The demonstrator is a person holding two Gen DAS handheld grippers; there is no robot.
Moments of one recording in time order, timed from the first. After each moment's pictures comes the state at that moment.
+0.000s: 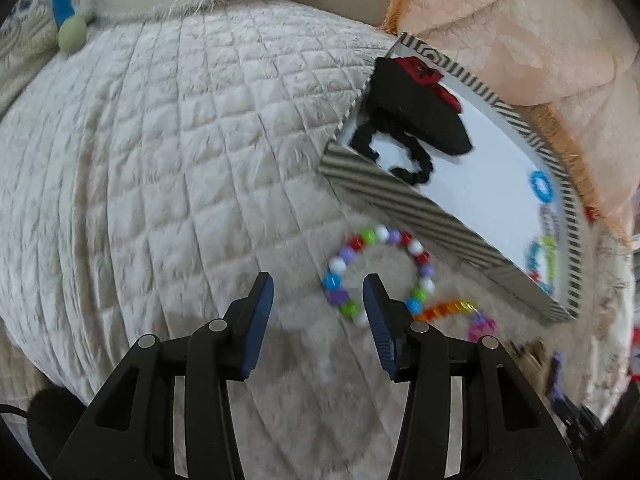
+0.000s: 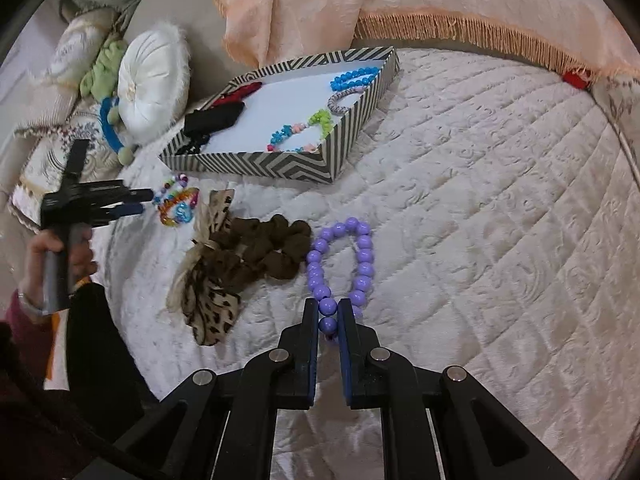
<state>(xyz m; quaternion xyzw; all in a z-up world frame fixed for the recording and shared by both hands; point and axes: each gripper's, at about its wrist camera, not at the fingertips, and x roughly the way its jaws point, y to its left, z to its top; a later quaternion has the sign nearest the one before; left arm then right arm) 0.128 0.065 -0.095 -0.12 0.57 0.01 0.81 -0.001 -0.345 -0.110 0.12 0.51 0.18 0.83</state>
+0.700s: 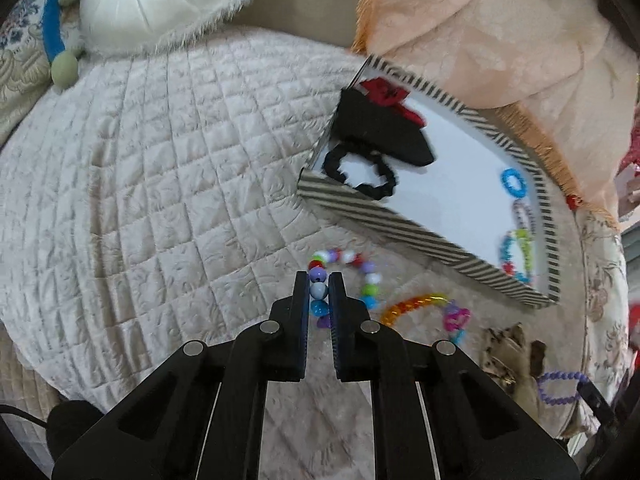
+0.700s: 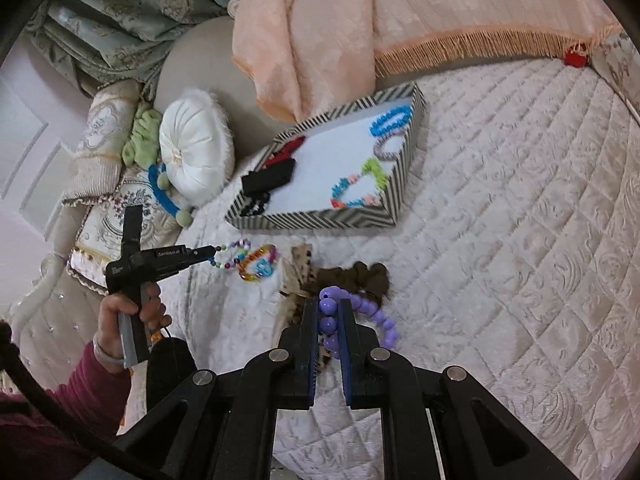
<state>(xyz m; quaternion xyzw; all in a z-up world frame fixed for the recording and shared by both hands) 0.109 0.063 -0.054 -0.11 0.54 -0.03 0.84 -0.014 -0.345 -0.064 0.24 0.44 0.23 0.84</state>
